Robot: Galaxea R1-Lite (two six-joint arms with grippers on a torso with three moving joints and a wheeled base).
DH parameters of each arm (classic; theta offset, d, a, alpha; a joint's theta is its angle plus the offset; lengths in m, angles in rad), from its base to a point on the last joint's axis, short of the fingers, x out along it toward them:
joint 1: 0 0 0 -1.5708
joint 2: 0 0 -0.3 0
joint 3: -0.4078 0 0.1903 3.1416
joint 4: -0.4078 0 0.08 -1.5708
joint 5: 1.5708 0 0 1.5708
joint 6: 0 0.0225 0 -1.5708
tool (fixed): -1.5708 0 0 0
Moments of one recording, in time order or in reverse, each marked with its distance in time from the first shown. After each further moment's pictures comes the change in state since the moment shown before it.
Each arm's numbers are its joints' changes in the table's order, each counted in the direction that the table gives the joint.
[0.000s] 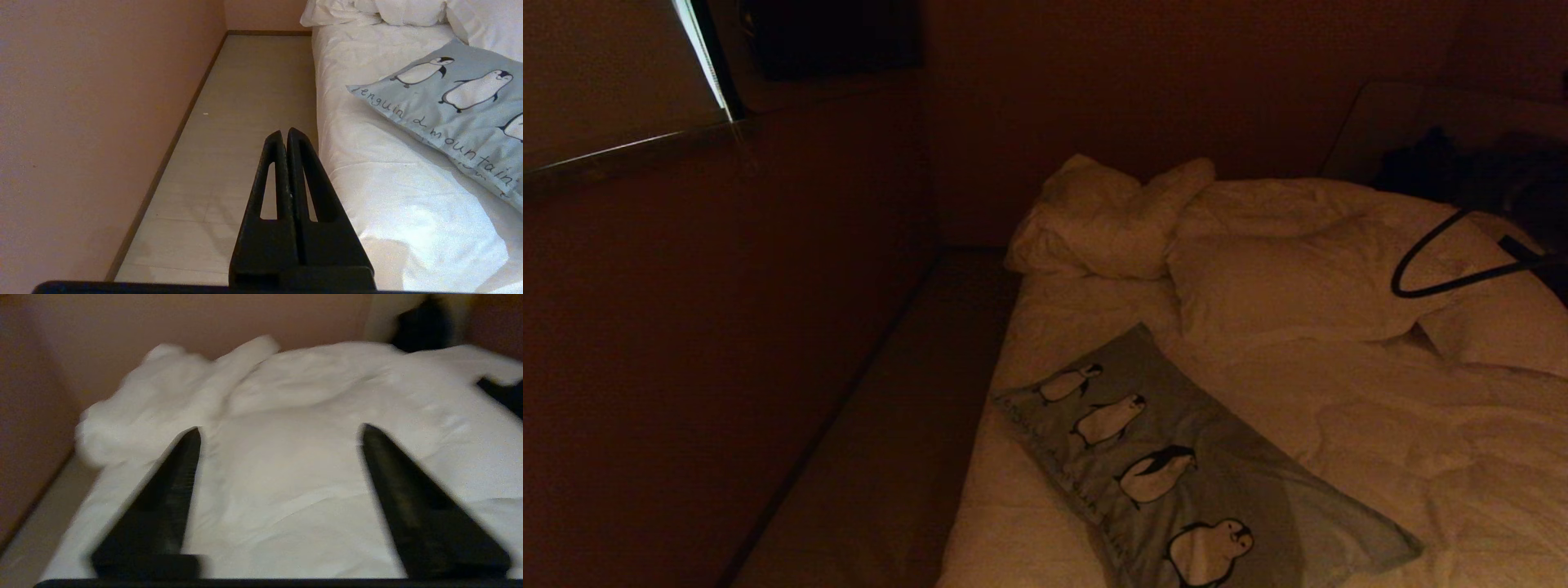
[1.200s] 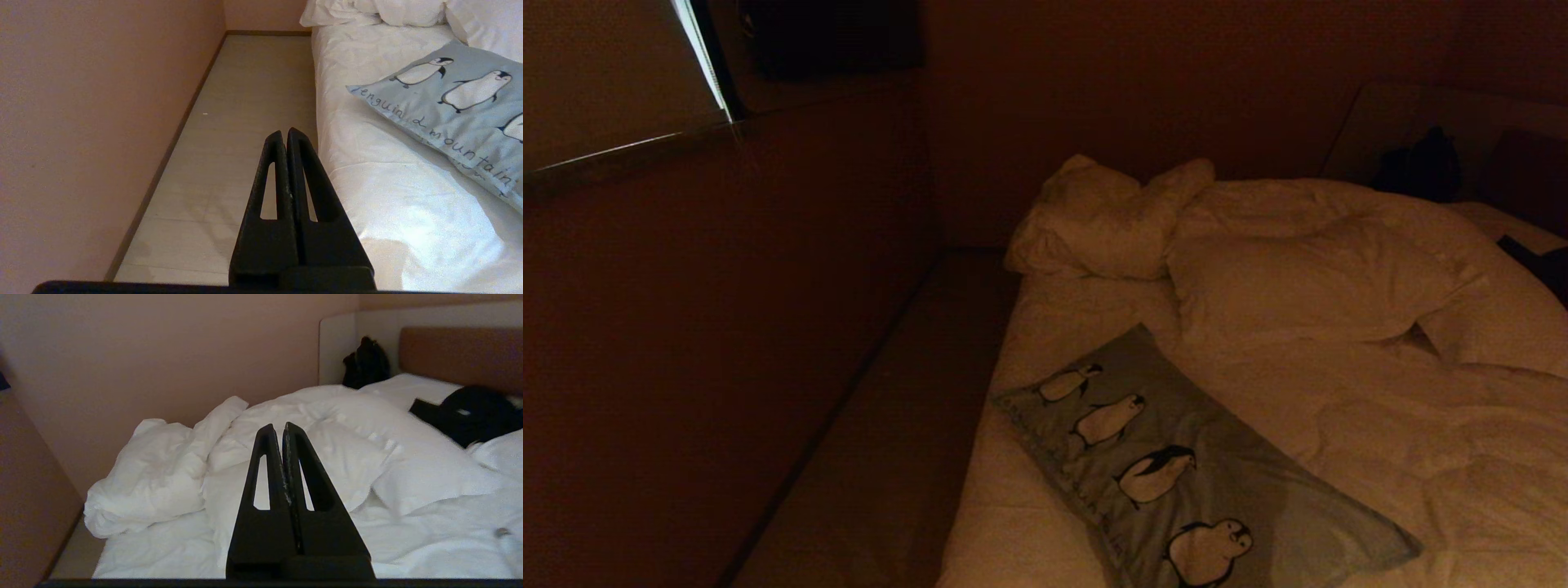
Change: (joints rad) left arm 0.000 0.000 0.000 0.000 0.000 0.000; right arm -0.155 -0.403 -0.053 -0.335 0.019 0.127
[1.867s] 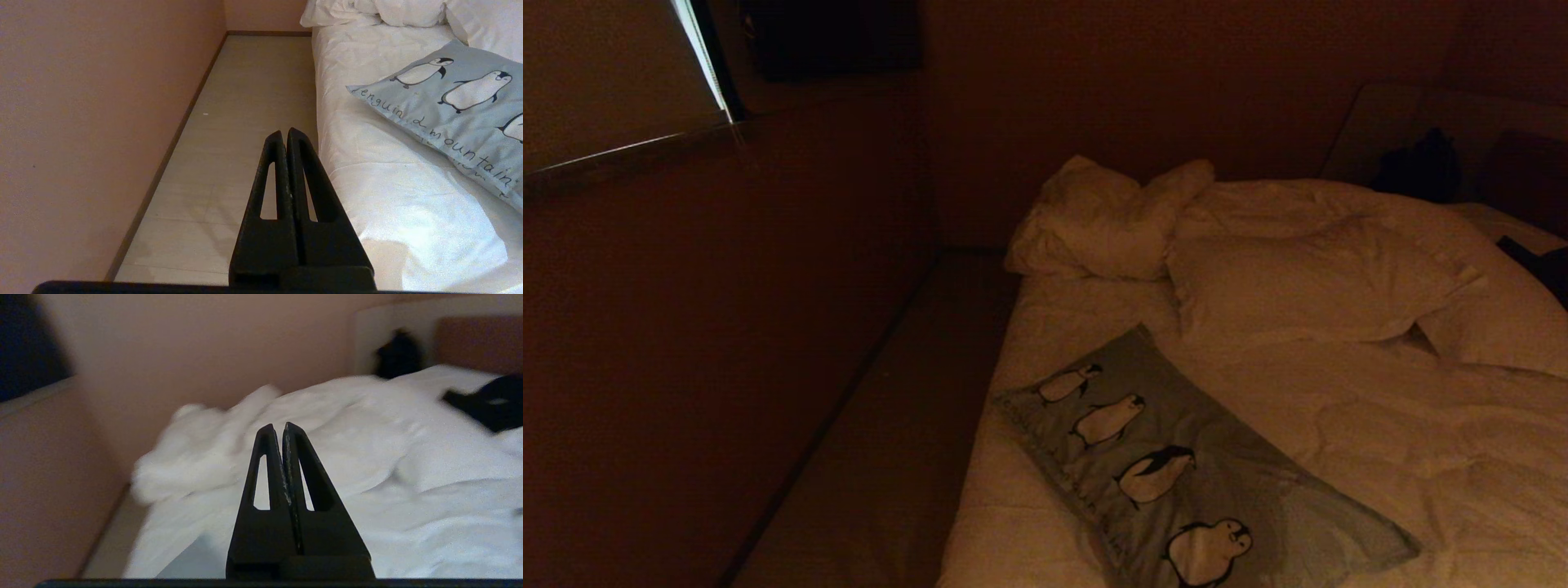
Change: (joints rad) left arm 0.000 0.000 0.000 0.000 0.000 0.000; right arm 0.006 -0.415 0.238 -0.188 0.132 0.062
